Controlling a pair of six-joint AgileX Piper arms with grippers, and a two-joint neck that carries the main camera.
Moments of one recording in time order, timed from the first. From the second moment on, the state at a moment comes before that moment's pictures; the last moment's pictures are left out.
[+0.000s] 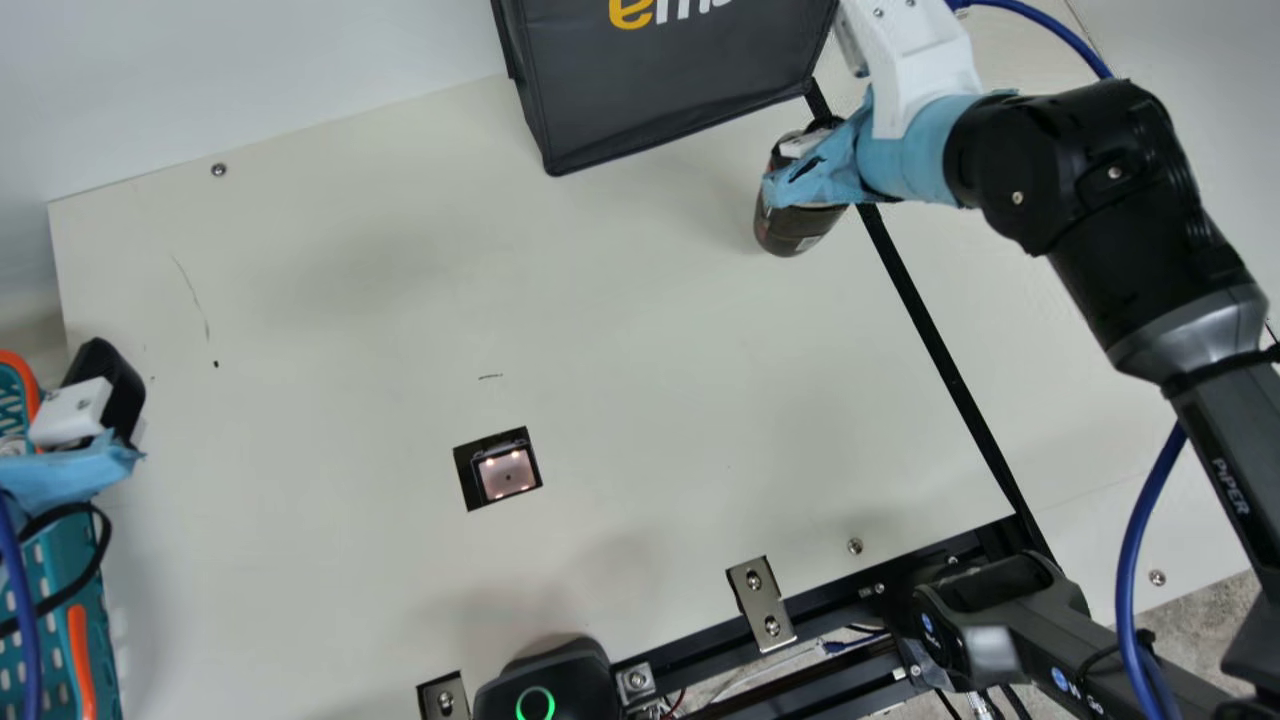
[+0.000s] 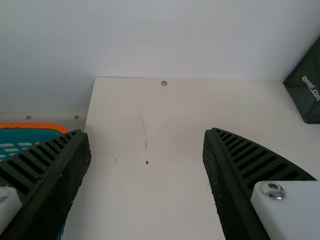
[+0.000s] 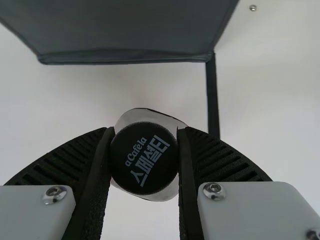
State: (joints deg) left arm -9.1 56.3 -47.1 5.5 26.7 -11.8; right arm -2.6 73.9 -65.5 2.6 46.1 -5.7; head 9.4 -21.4
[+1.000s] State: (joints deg) left arm -9.1 56.3 -47.1 5.5 26.7 -11.8; right arm -22.2 83.2 -71.9 9.5 43.8 -17.6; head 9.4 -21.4
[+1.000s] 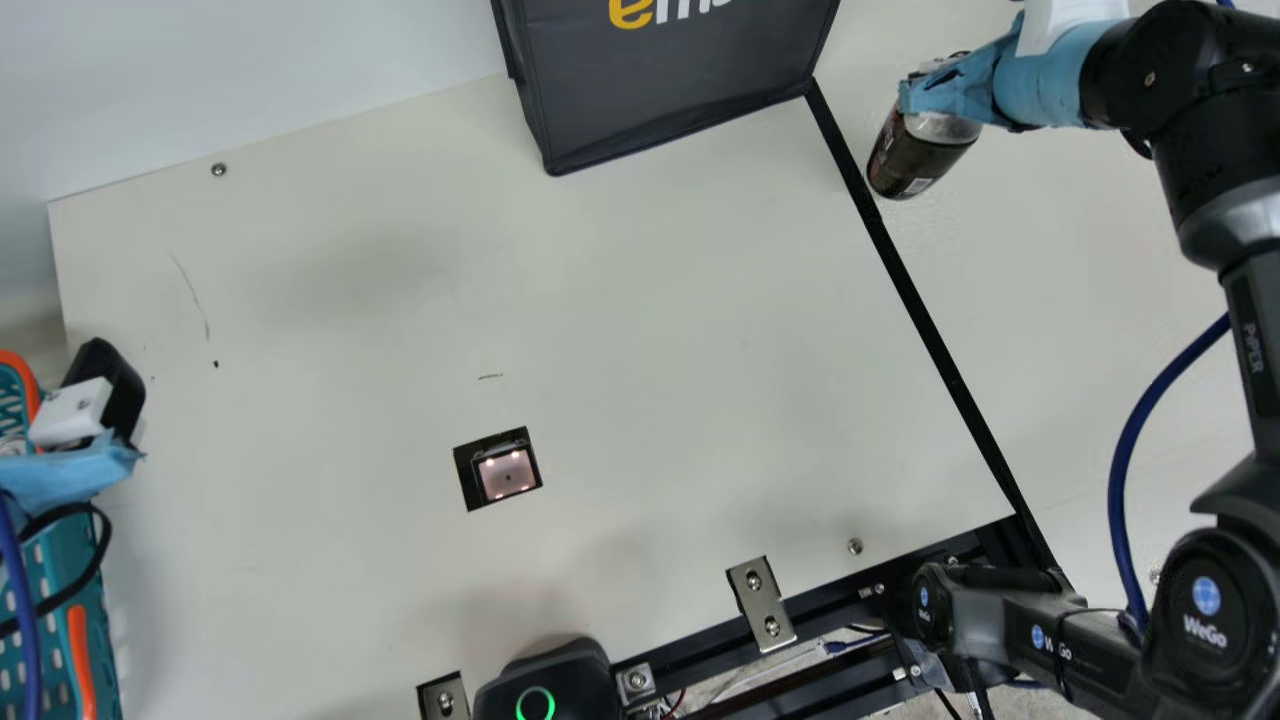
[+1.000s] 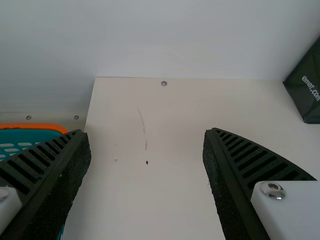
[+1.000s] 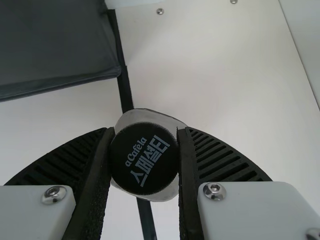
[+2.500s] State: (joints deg) left arm -9.1 56.3 -47.1 5.5 26.7 -11.8; right arm -24.1 91.0 -73.0 13.6 34.9 -18.9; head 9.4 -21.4
